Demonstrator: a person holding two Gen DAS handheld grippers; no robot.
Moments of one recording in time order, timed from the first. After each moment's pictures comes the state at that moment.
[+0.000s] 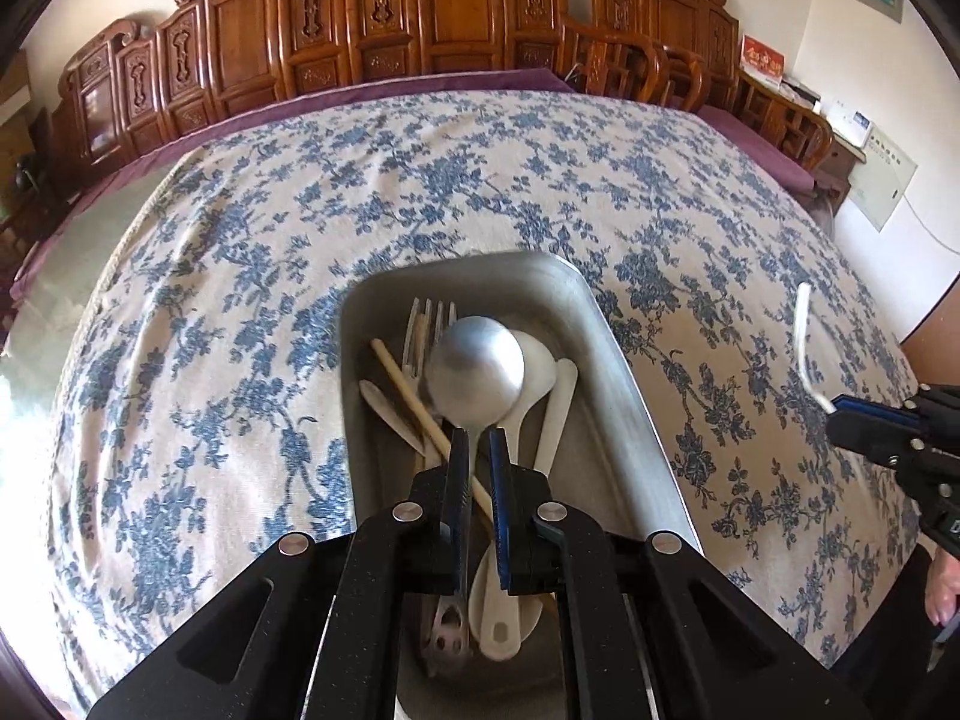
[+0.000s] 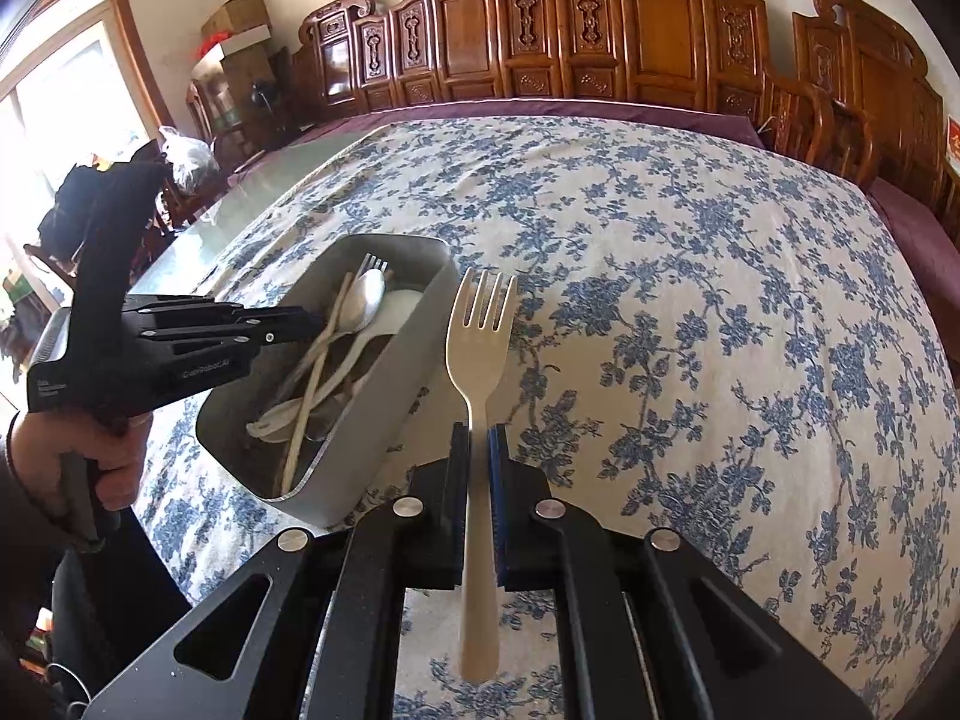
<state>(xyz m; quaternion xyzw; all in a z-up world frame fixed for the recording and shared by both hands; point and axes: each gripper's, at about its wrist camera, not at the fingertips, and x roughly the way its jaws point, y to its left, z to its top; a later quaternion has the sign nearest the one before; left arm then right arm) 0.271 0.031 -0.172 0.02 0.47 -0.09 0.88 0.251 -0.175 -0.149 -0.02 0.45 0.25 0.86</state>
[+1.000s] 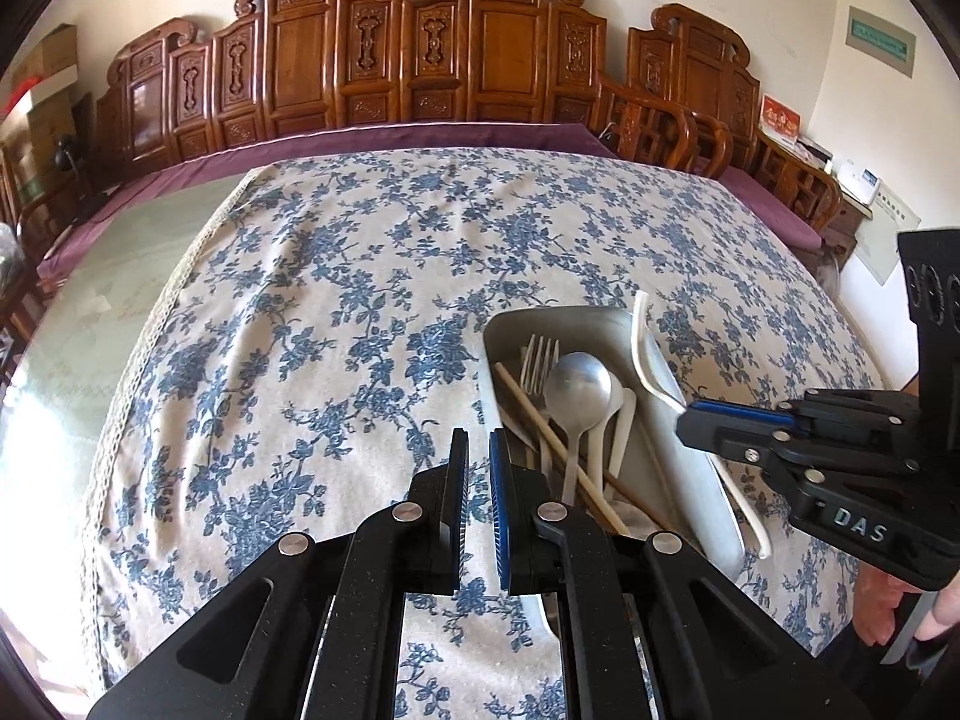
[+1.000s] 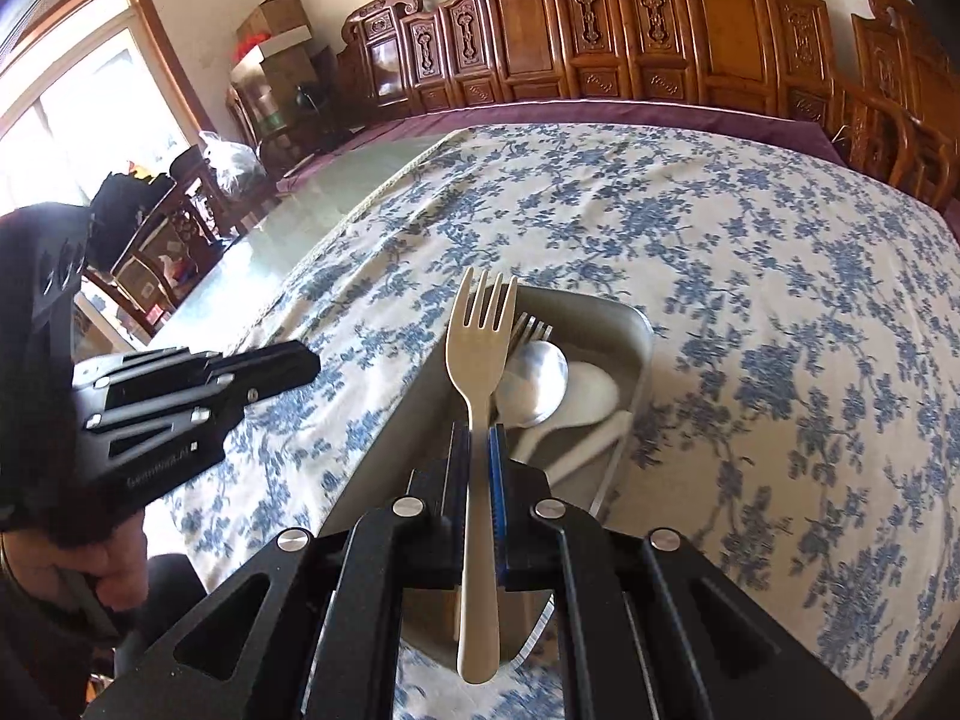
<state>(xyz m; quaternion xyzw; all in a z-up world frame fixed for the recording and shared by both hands) 0.237 0.101 -0.132 -0.01 0.43 -0.06 0.90 0.279 -0.060 -0.139 0.01 0.45 0.30 0.84</state>
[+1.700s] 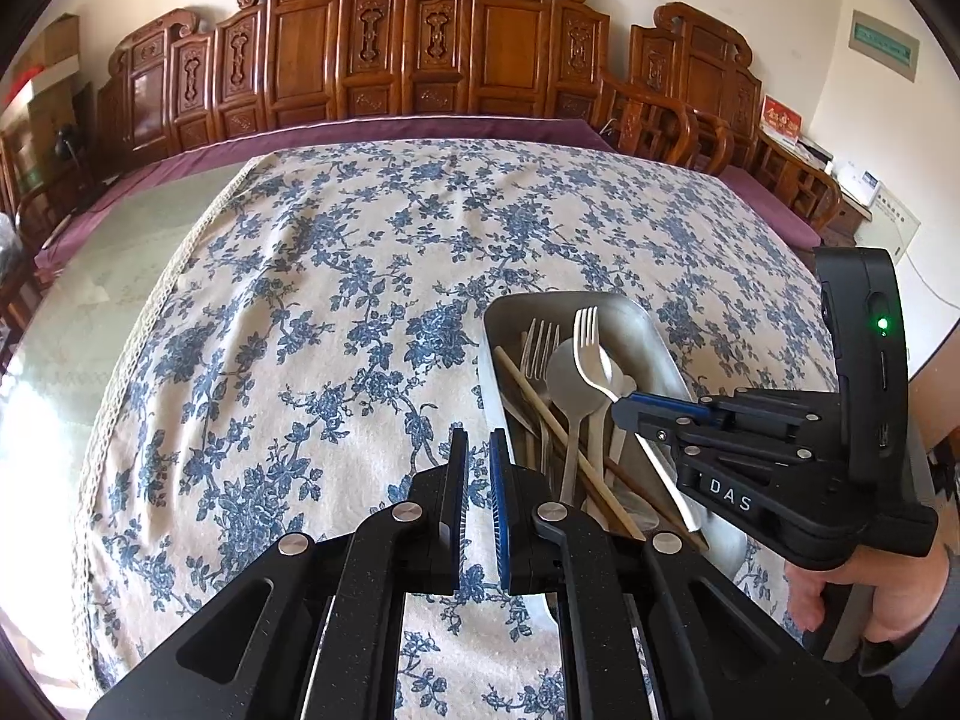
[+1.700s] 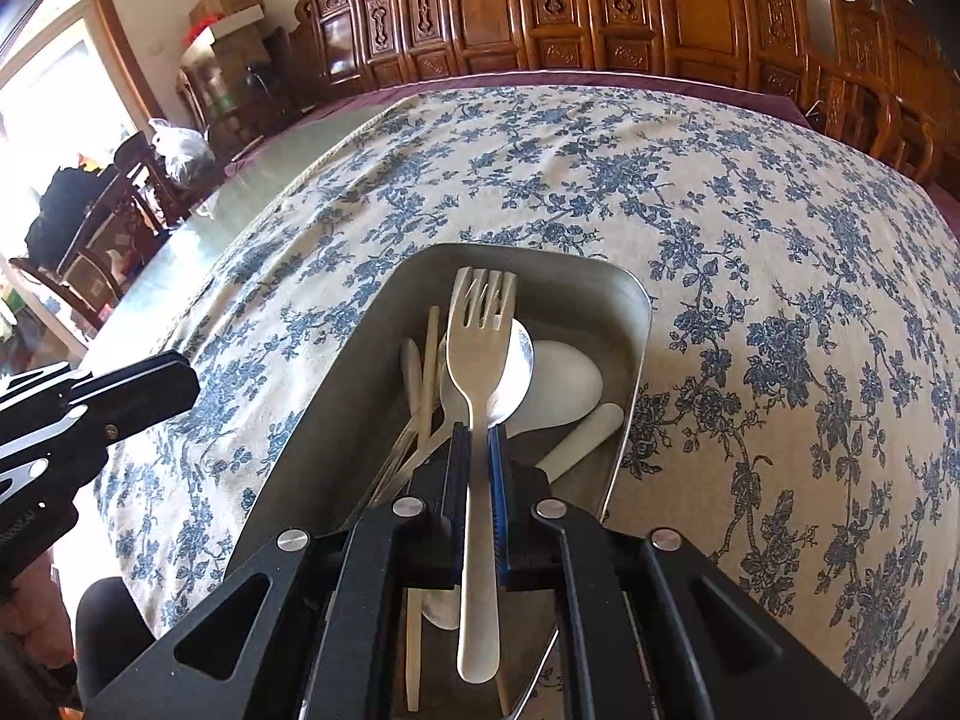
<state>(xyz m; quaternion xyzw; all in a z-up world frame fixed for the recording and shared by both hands) 0.232 0.099 -0.137 -0.02 0.43 -0.07 0.90 0.302 -0.049 -0.185 -0.01 0.47 0.25 0.84</state>
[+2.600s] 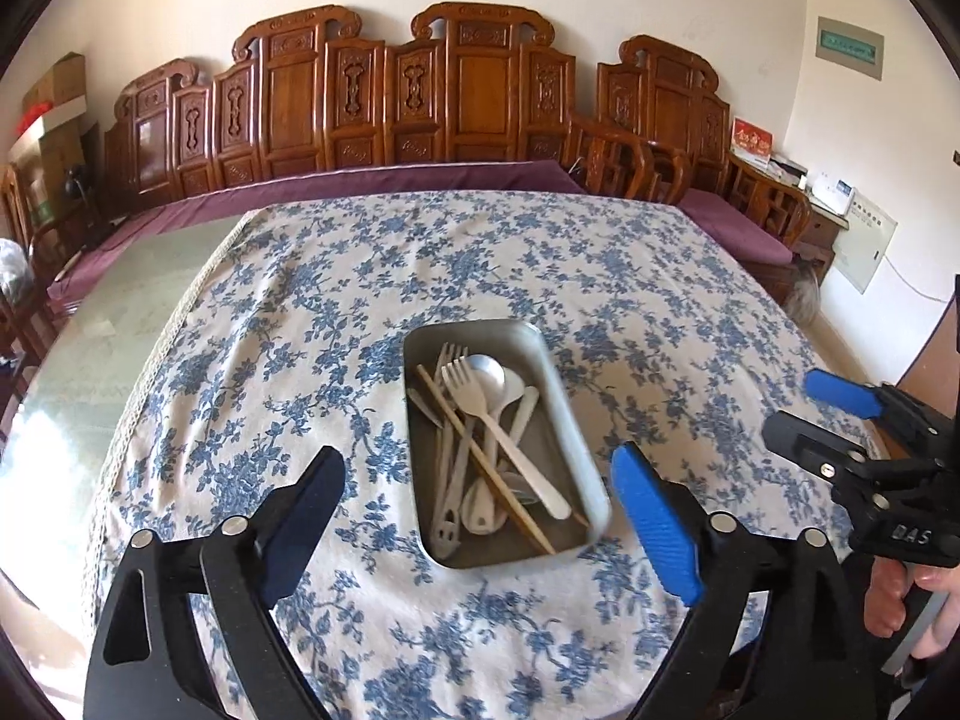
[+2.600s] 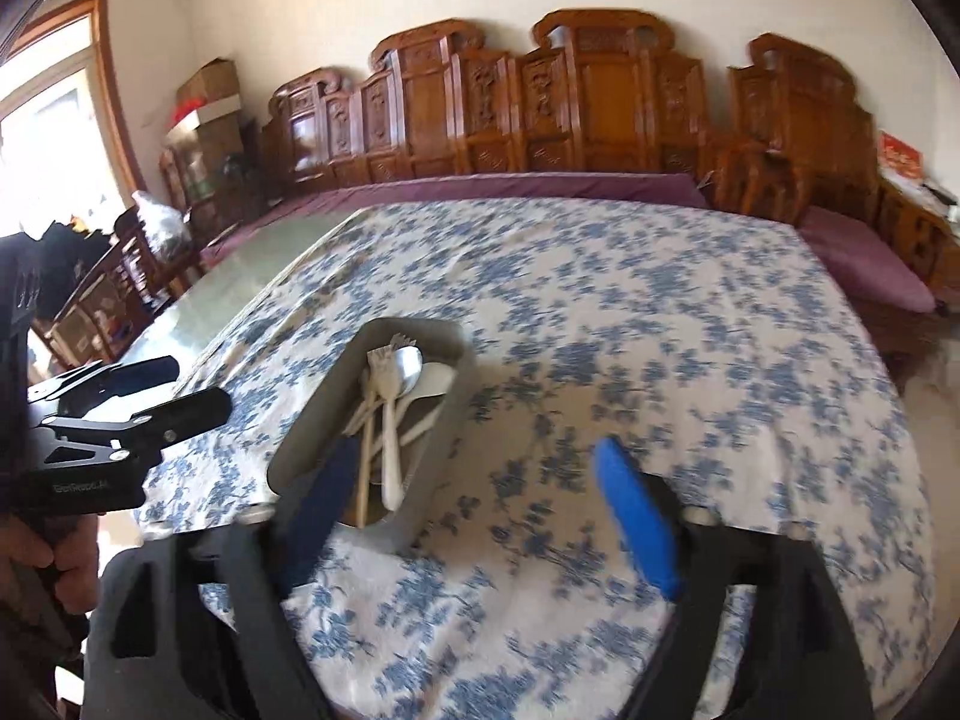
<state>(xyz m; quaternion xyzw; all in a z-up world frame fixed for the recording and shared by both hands) 0.159 0.040 -0.082 -0.01 0.38 -0.07 0.92 0.174 -0.179 -0.079 0.01 0.36 0.17 0.92</state>
